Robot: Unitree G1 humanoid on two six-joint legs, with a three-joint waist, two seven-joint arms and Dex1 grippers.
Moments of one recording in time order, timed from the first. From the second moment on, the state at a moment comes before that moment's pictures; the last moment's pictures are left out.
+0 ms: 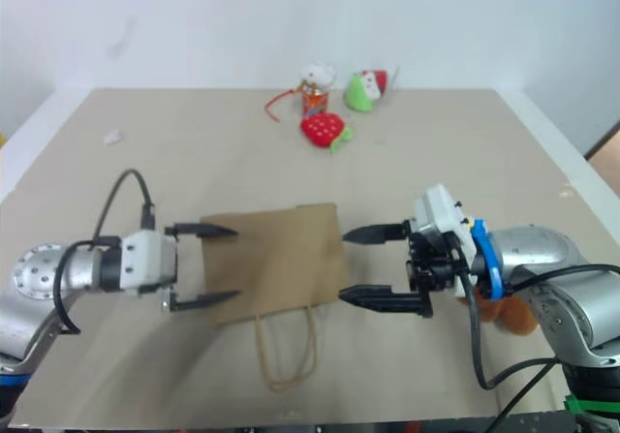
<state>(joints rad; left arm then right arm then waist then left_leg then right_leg) -0.16 0.79 -0.04 -0.44 -0.35 0.08 -1.11 -0.26 -0.93 -0.13 -0.47 0.84 0.65 1.19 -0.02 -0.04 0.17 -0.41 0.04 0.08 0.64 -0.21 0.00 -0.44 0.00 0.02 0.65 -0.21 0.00</state>
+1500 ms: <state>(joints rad) -0.43 0.60 -0.41 -0.10 -0.16 -0.34 -1.34 -0.17 -0.88 -0.14 -0.57 0.84 0.67 1.00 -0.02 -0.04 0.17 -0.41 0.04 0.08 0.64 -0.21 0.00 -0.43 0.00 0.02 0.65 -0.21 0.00</state>
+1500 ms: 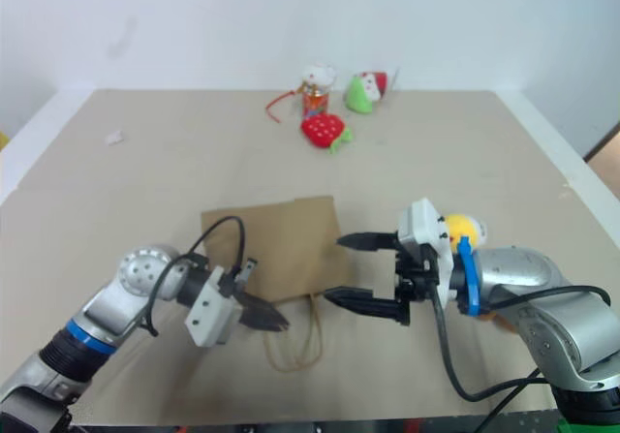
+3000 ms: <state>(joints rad) -0.54 0.40 -0.16 -0.11 -0.28 -0.03 -0.90 -0.38 -0.44 0.11 -0.33 0.50 0.61 0.59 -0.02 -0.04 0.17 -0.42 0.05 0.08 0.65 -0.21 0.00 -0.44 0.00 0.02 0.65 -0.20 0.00</state>
